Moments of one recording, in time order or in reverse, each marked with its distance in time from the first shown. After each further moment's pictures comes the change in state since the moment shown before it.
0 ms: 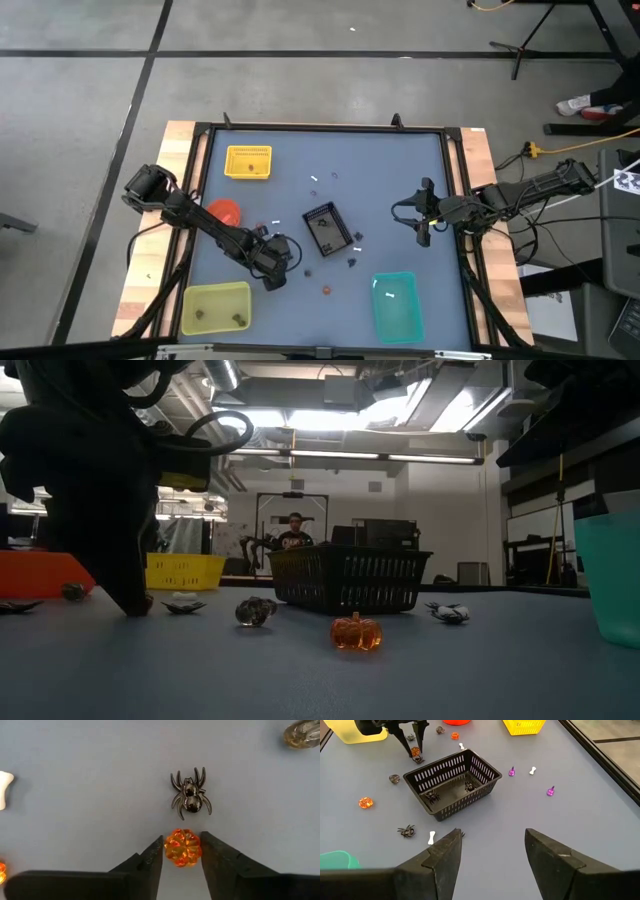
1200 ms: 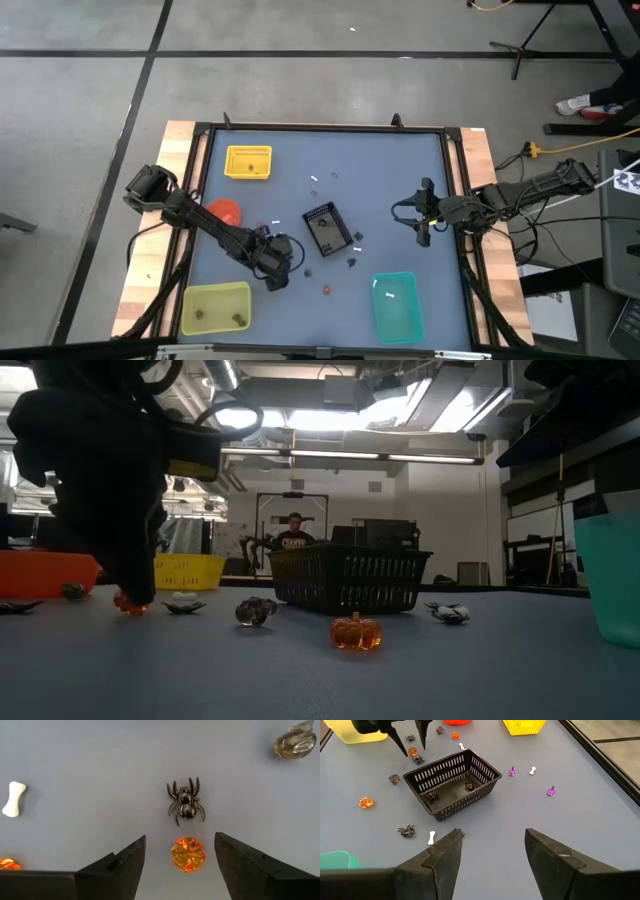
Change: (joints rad) left arm 0.003 0.002 0.062 -0.048 -0.007 0.018; right arm 0.000 0.000 0.000 0.000 0.000 0.000
